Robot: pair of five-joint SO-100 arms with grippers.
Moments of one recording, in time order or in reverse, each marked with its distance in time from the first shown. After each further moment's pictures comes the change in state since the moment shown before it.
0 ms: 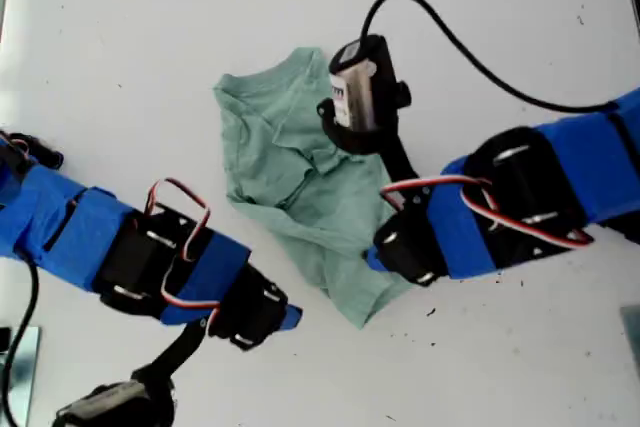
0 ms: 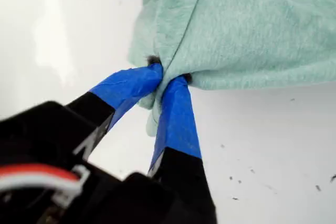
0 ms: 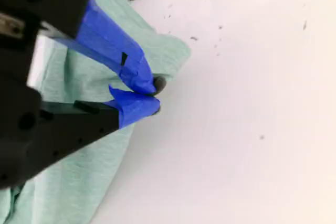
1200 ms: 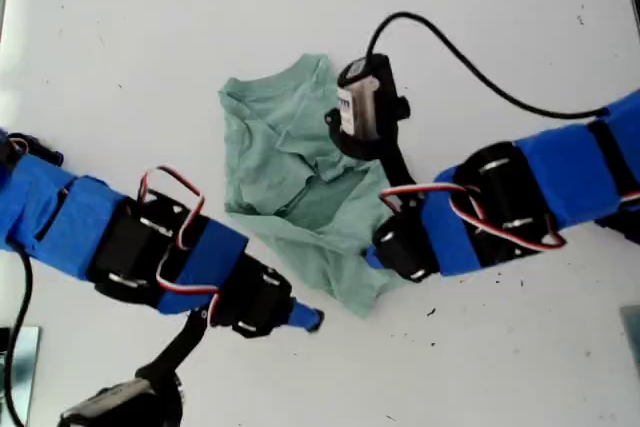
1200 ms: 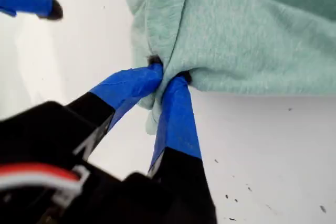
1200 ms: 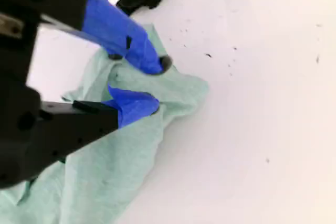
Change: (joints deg) arm 0 -1.1 2.7 2.5 -1.2 -4.9; arm 1 0.6 3.9 17.6 -13.8 2.5
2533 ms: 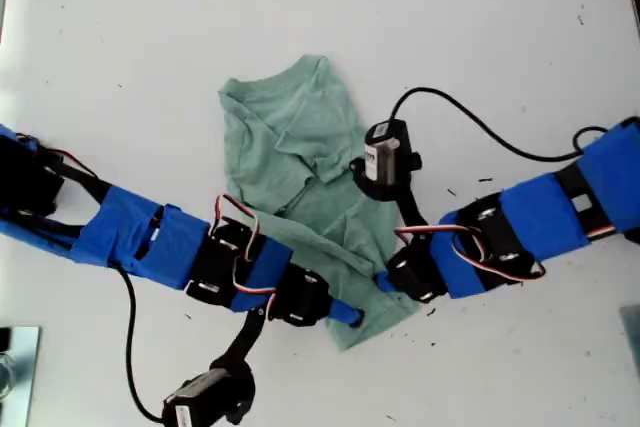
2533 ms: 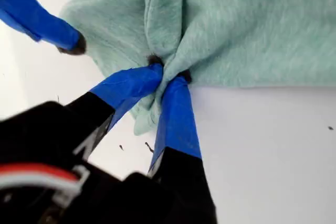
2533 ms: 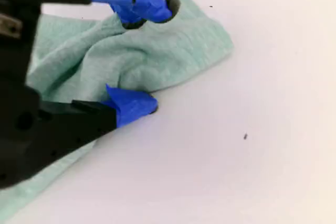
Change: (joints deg) arm 0 -2.3 -23.2 -6.8 -12.5 -5.4; arm 1 -4.5 -2.7 27.6 -33.8 5.5
